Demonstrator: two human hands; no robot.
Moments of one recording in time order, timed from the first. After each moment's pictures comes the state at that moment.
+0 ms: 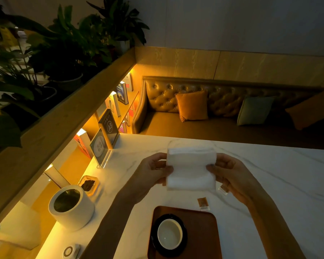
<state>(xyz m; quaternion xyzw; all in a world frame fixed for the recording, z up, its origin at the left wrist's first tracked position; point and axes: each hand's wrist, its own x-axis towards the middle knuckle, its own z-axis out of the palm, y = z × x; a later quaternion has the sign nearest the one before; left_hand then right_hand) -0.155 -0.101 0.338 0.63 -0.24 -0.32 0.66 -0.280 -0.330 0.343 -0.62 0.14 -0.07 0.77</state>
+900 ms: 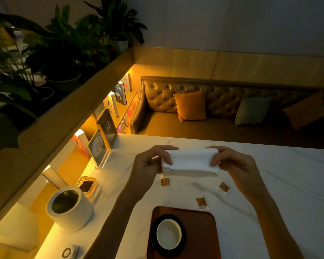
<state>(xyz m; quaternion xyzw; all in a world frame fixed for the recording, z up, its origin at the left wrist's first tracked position) -0.165 -0.102 0.357 0.61 -0.38 -0.12 0.68 -0.291 -0.321 0.371 -0.79 -0.05 -0.22 0.57</state>
